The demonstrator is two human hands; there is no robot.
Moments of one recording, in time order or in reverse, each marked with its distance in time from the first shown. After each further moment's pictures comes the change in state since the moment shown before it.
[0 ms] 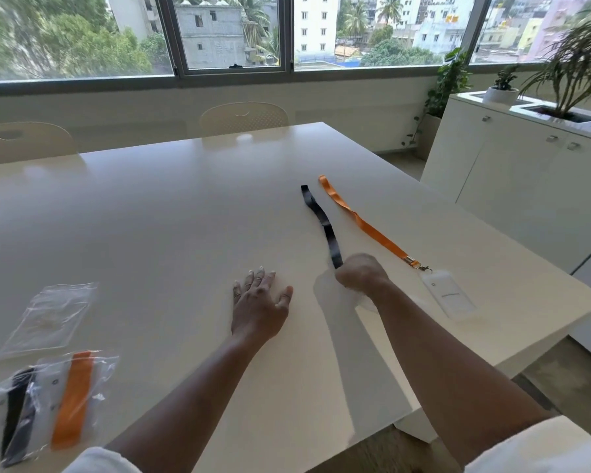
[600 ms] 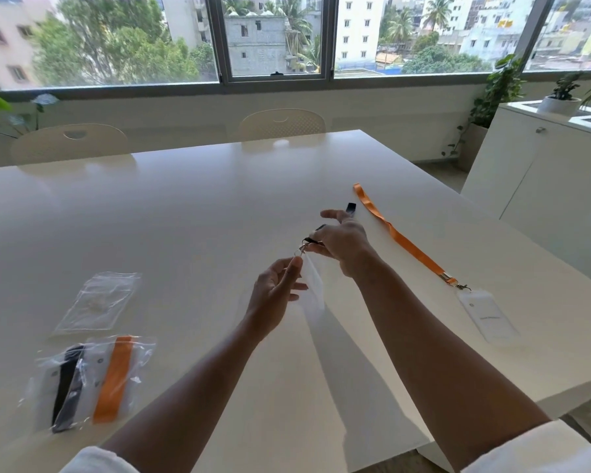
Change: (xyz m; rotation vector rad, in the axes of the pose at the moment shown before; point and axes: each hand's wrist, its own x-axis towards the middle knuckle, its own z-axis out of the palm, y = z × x) left_hand -0.002 -0.004 -0.046 -0.933 -0.012 0.031; right_hand -0.024 -0.098 -0.012 1.093 -0.145 -0.166
